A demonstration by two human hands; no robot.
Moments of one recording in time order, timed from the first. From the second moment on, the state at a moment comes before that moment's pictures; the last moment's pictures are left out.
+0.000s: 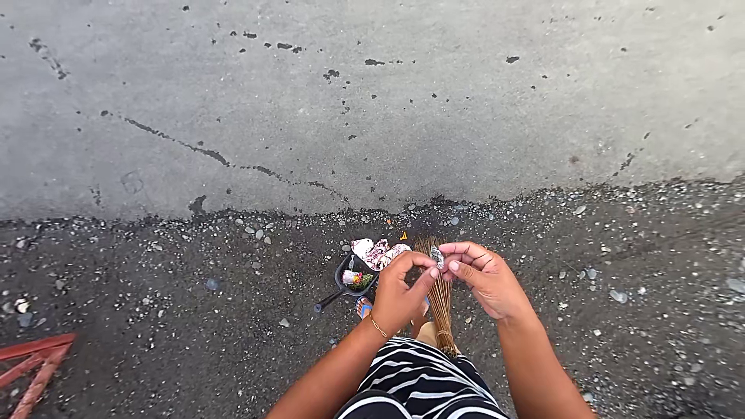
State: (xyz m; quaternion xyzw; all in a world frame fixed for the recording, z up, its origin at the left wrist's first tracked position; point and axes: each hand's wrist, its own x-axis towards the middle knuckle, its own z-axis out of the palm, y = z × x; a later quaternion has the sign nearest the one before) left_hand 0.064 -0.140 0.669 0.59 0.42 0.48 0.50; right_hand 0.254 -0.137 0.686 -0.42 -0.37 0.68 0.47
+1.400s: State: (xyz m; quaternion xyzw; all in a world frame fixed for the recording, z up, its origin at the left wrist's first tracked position) left_hand 0.071 -0.141 0.698 0.15 0.44 0.55 0.69; right_hand 0.237 -0.173 0.658 -0.48 -0.73 0.10 0.48
